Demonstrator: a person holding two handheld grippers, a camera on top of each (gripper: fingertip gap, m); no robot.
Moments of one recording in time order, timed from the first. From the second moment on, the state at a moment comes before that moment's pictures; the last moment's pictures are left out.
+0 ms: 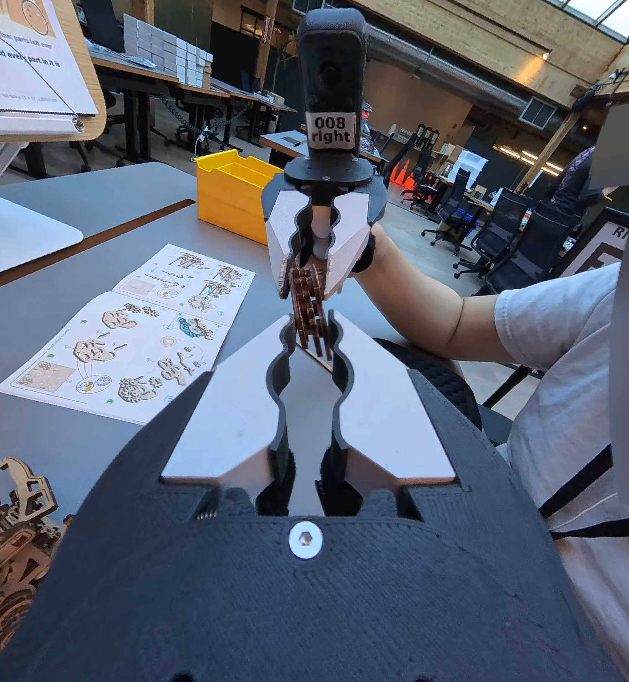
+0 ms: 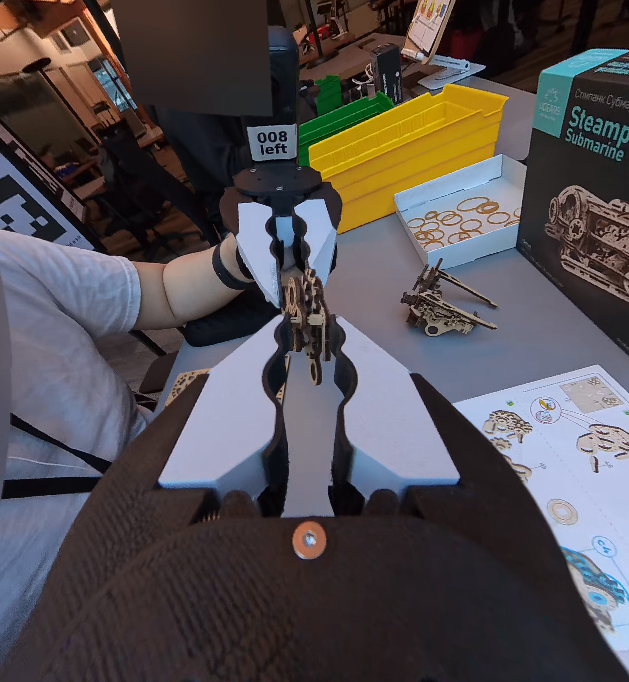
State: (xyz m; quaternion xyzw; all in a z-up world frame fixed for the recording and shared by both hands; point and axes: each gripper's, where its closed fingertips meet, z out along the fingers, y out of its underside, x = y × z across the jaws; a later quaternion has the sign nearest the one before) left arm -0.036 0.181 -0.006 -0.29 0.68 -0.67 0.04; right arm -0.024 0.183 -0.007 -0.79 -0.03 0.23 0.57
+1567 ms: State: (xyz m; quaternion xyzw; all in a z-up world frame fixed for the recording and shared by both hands) left arm -0.053 0.167 -0.003 -0.28 0.70 -0.66 -0.04; right arm -0.045 0.175 0.010 -0.77 -0.14 0.17 0.61
